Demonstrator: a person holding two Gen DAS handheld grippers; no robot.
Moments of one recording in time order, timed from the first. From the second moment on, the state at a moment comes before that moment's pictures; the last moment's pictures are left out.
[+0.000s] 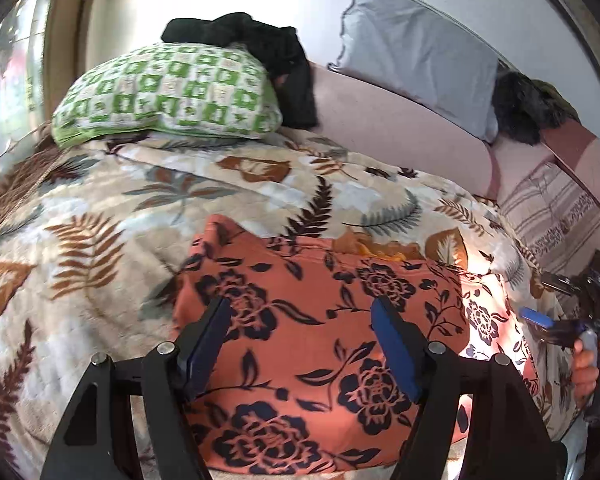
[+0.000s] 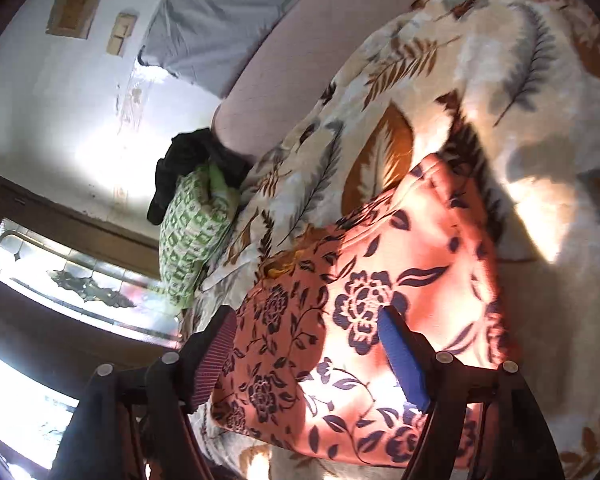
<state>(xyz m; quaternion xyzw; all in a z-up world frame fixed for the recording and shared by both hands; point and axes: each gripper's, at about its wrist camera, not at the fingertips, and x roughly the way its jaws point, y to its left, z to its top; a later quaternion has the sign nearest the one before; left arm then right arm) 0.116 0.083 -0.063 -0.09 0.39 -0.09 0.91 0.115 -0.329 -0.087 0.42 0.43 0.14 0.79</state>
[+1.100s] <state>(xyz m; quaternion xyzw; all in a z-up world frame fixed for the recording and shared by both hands) 0.160 0.084 -0.102 -0.03 0.48 -0.01 0.87 0.170 -0.346 -0.159 0.38 0.50 0.02 0.78</state>
